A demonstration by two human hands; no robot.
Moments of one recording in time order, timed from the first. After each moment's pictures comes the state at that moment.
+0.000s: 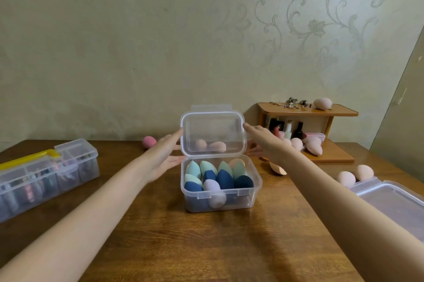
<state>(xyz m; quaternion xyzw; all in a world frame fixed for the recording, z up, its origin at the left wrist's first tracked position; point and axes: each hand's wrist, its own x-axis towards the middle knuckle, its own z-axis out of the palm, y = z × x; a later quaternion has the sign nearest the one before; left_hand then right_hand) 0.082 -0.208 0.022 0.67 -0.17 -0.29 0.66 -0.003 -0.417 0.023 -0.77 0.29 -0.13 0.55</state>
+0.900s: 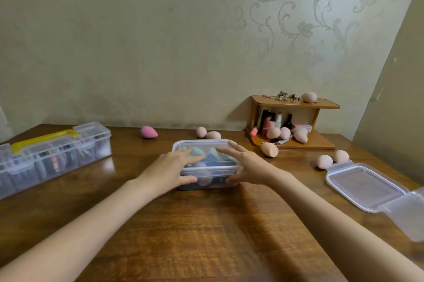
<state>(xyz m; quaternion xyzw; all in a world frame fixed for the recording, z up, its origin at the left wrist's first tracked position) 0.027 -0.165 -0.017 0.86 -0.49 0.02 0.11 -0.074 -0.357 -0.019 -0.98 0.12 -0.01 0.17</state>
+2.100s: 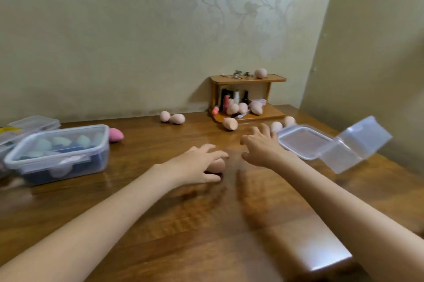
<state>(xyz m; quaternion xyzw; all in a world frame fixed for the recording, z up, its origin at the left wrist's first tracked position) -0.046 -0.217 -0.026 0.76 -0.64 -0.08 0.03 -0.169 -0.353 -0.010 -0.94 0.35 0.01 -0.05</state>
